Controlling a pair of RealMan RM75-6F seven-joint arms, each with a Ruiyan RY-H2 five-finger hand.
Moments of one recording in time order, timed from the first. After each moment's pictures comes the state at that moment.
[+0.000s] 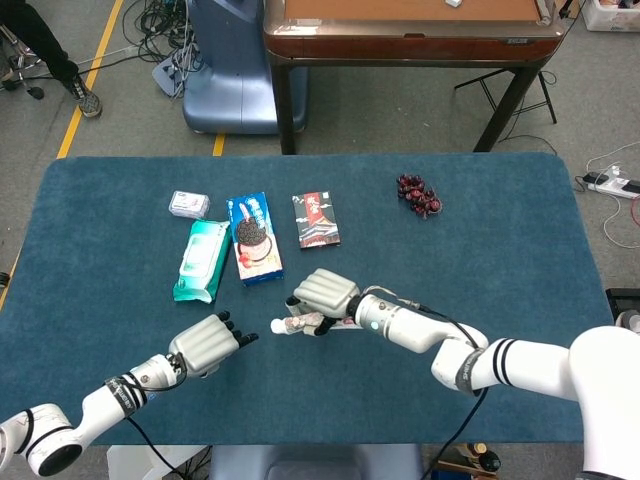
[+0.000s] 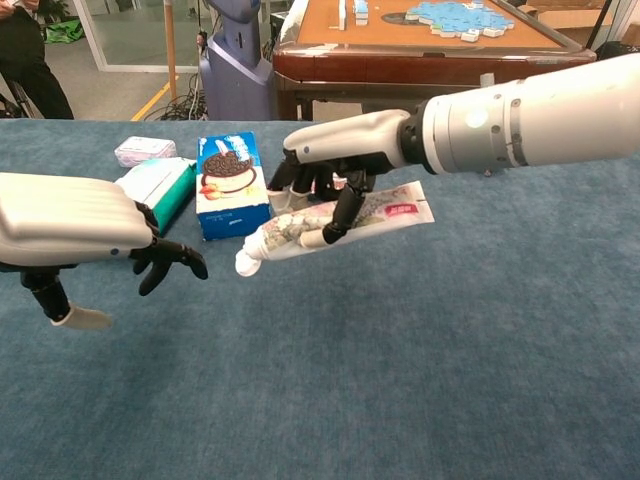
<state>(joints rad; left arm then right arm) -0.80 -1.15 0.06 -1.78 1.49 0.77 0.42 1.15 -1.42 0.10 -1.43 -1.45 0.55 0.27</state>
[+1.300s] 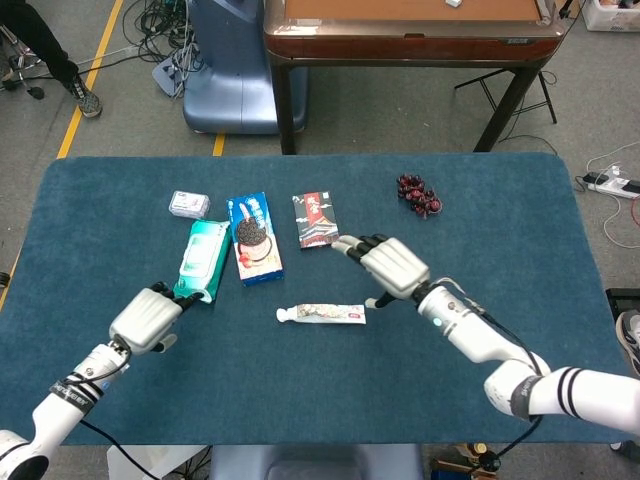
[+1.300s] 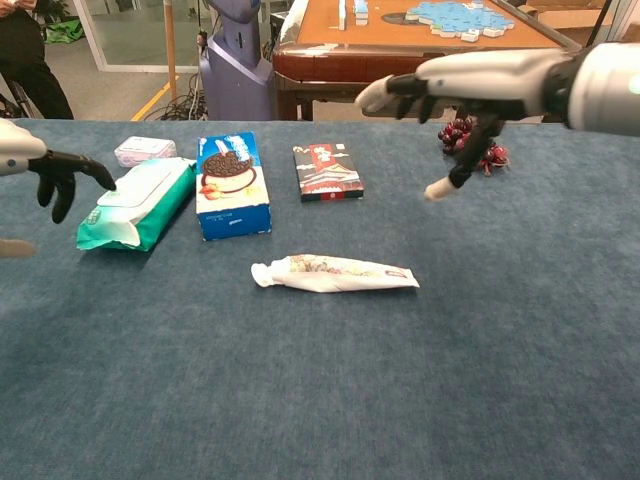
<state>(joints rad) -0.63 -1.06 0.02 -1.79 1.33 1.00 0.39 0.89 -1.22 0.09 -1.62 -1.23 0.88 -0.14</state>
